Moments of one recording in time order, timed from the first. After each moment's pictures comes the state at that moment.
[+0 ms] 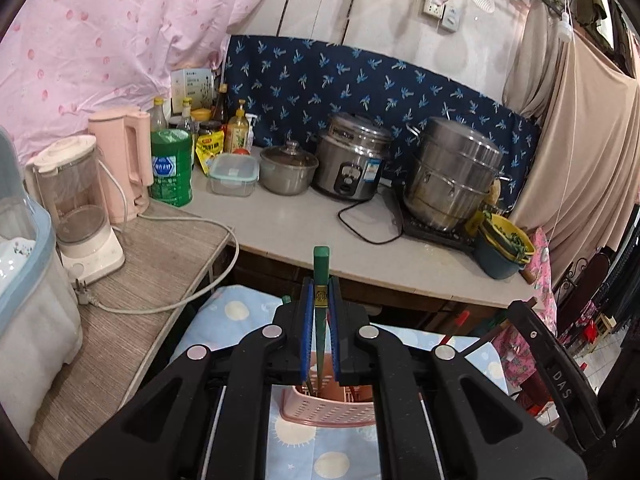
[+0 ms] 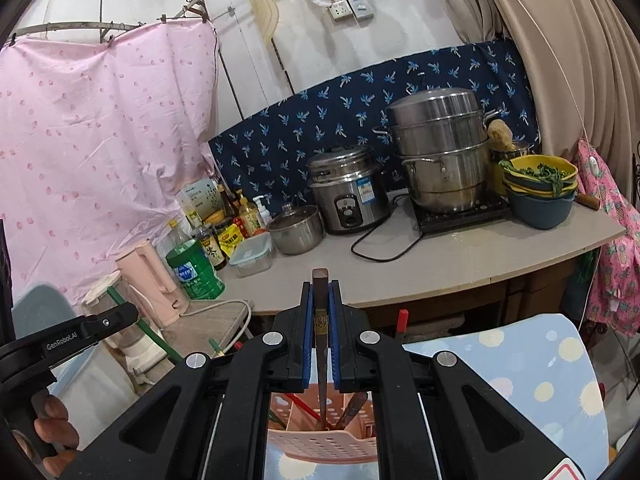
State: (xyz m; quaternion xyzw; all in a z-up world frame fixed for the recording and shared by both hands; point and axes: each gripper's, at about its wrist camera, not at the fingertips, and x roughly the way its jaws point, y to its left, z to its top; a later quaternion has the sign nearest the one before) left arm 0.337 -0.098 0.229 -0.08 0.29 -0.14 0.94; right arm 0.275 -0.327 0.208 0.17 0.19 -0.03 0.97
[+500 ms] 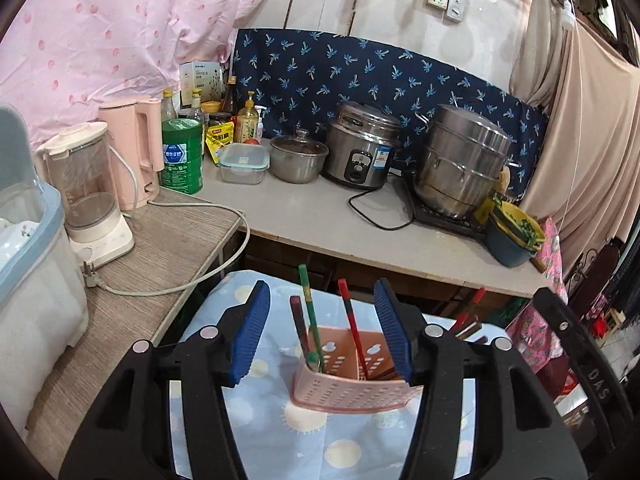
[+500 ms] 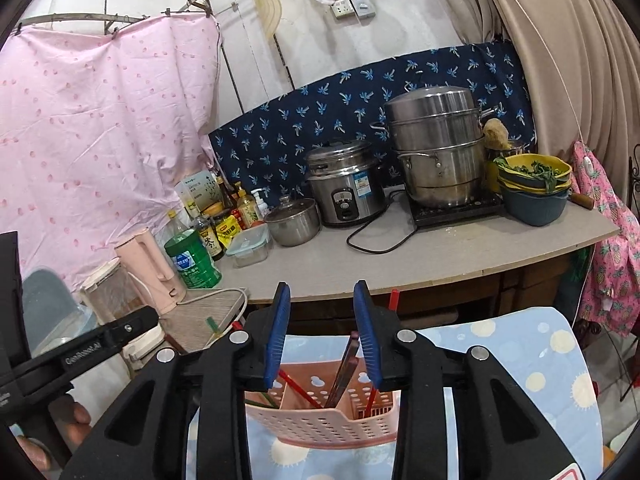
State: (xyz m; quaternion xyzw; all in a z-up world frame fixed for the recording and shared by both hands) left arm 0.317 -0.098 0.207 -0.07 0.30 -0.13 0.94; right arm 0.249 -0.320 0.205 0.16 0.19 -0.03 0.97
